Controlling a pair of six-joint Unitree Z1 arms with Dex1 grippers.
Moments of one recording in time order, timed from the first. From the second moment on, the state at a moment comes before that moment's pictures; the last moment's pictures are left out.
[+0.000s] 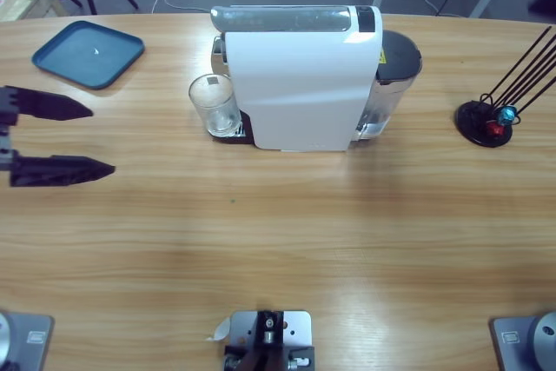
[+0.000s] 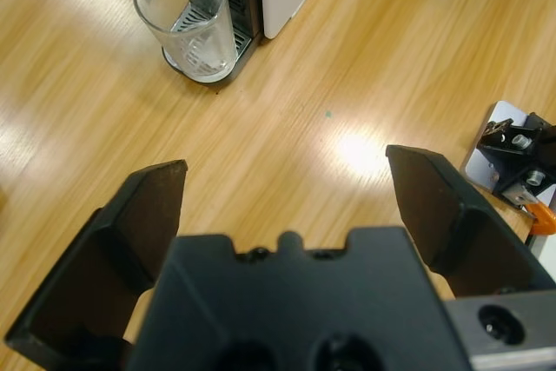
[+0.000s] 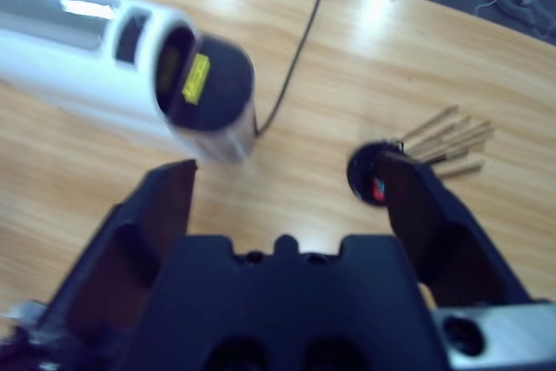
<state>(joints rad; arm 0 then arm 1) -0.55 1.21 -0.86 0.50 -0.39 0.38 0.62 1.35 -1.52 0.93 -0.25 0.21</state>
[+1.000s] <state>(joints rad) -0.56 1.23 -0.85 0.45 -0.34 0.37 0.62 1.94 -2.11 1.17 -0.06 0.12</state>
